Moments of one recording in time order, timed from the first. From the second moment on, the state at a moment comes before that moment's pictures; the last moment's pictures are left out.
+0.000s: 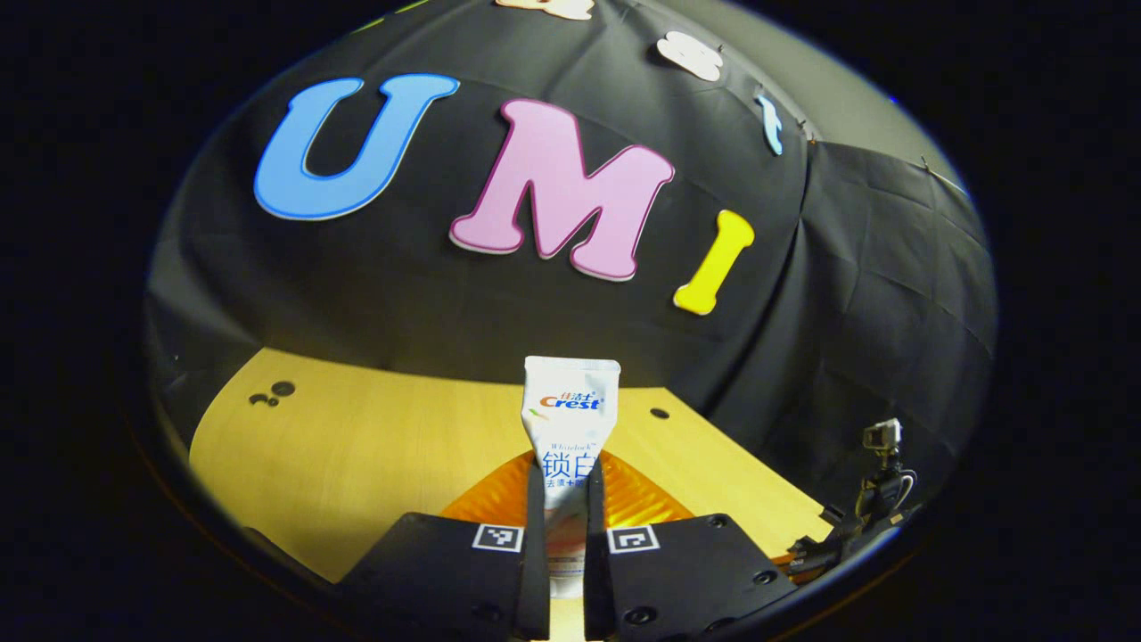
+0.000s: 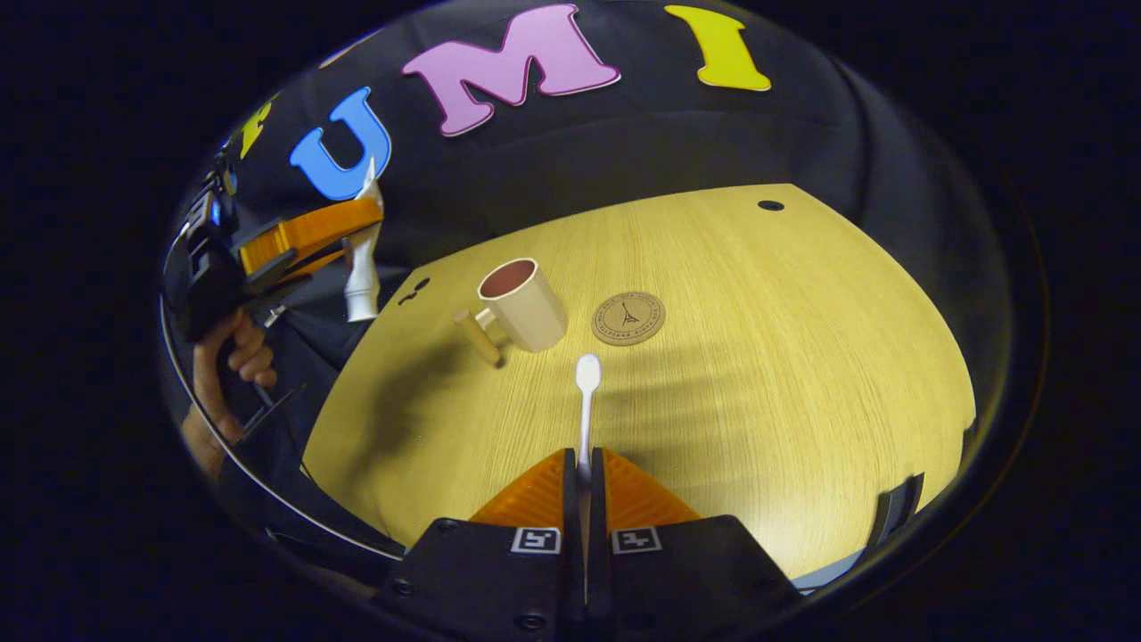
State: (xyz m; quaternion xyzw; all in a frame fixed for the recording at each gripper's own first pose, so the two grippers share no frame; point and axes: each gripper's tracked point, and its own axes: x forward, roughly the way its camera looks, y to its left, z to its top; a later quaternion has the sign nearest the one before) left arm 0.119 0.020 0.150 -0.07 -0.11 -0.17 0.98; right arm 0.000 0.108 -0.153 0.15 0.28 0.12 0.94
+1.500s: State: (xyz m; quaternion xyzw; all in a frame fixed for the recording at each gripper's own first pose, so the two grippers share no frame) left arm 0.248 -0.013 0.052 -0.03 0.00 -0.14 0.99; right arm -0.002 0.076 -0.129 0.19 0.24 0.10 0.95
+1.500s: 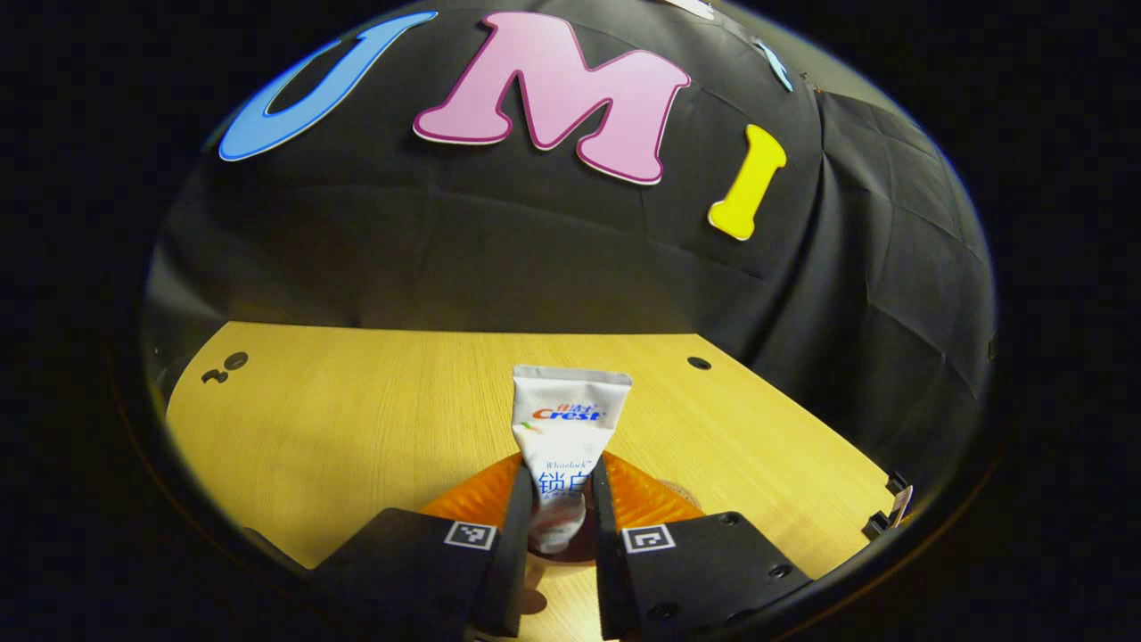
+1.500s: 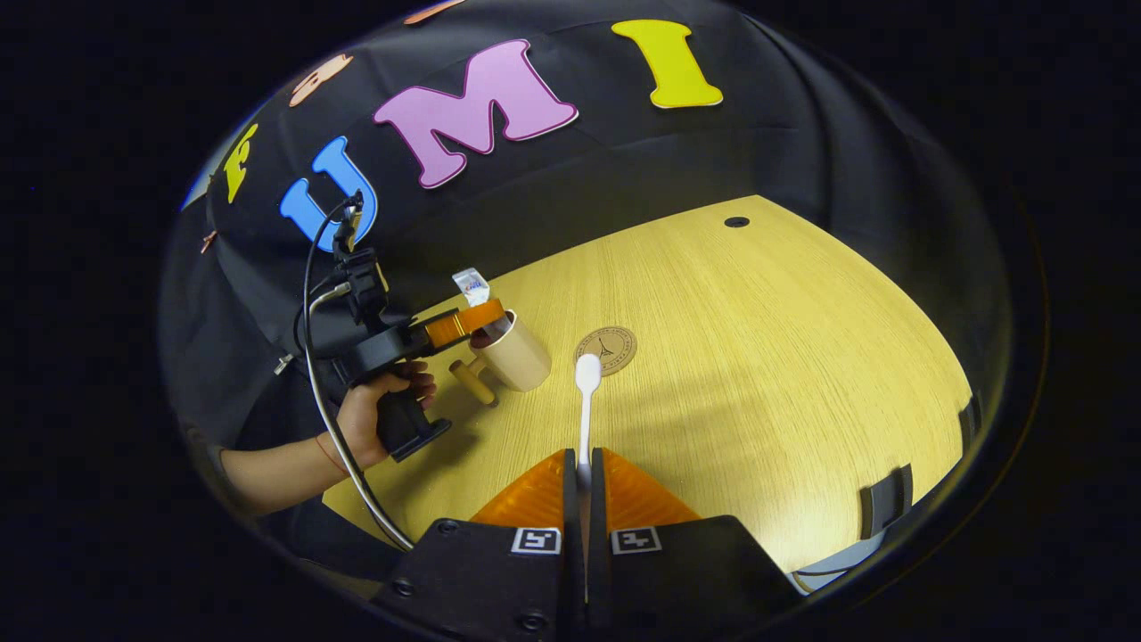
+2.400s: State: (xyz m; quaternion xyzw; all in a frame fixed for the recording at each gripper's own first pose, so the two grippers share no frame) left arm 0.063 0.046 0.063 0.00 -0.03 -0.08 1.00; right arm 0.158 0.148 0.017 0.28 0.03 0.17 0.94
